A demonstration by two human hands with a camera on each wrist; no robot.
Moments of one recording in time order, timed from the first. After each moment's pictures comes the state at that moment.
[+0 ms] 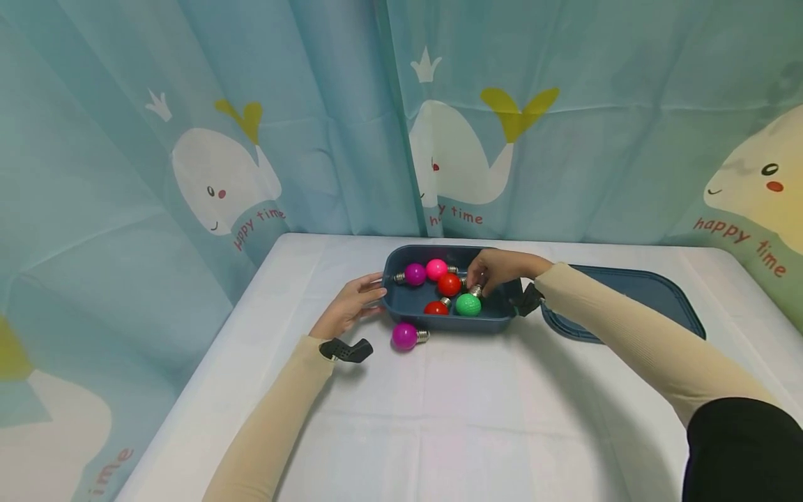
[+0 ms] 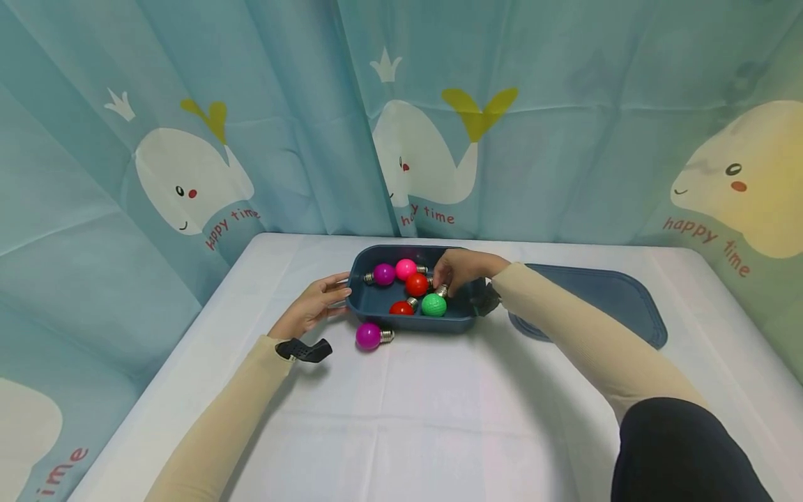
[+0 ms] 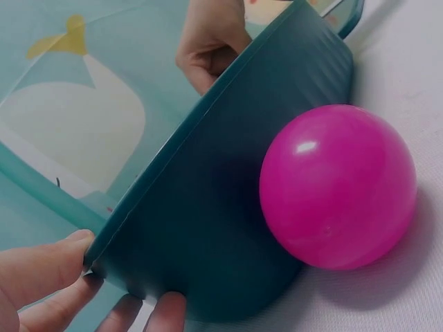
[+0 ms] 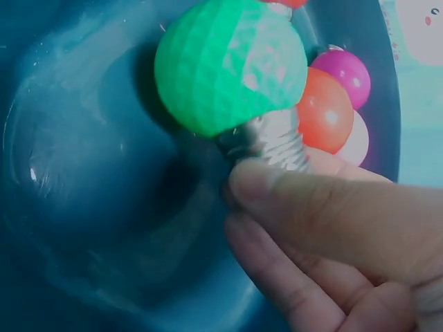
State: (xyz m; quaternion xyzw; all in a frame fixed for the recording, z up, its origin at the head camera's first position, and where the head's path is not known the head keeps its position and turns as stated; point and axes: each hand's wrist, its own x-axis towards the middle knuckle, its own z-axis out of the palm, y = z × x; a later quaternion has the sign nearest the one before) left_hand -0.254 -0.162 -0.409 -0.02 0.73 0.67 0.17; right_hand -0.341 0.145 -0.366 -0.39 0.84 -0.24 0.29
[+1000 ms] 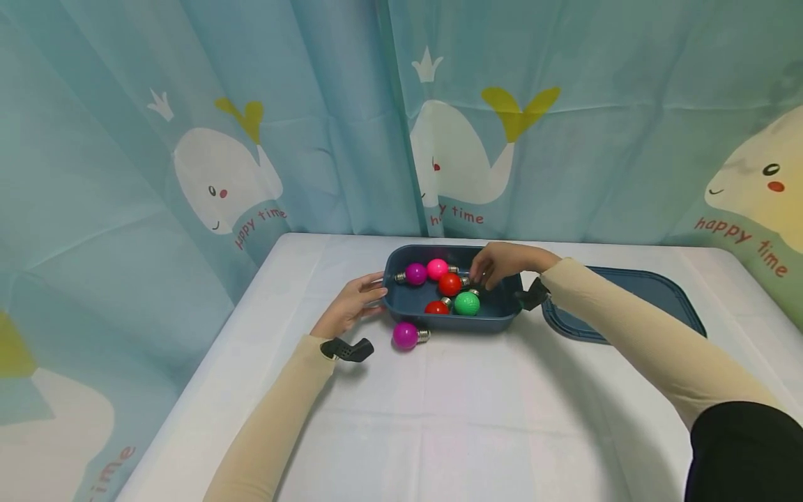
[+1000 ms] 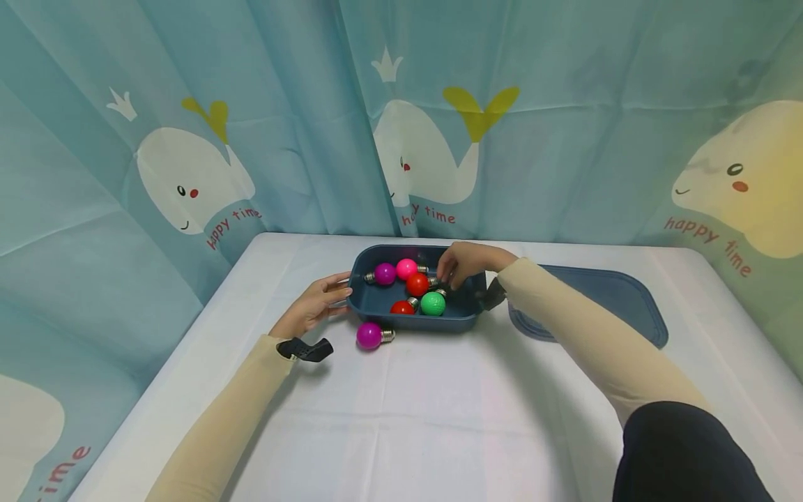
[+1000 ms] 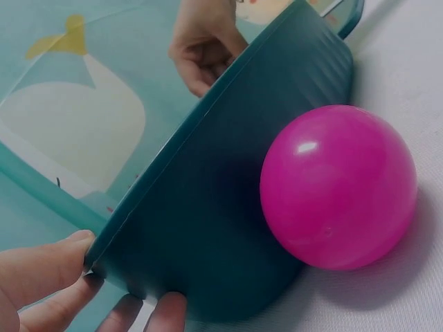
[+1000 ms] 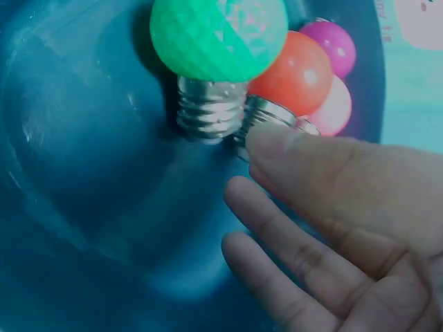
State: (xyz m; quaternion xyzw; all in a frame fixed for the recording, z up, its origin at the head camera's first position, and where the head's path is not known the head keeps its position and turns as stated) left_hand -0.254 -0.161 -0.407 -0.03 0.73 0.67 0.17; right_hand -0.343 0.153 -0.354 -0.35 0.85 -0.25 0.30
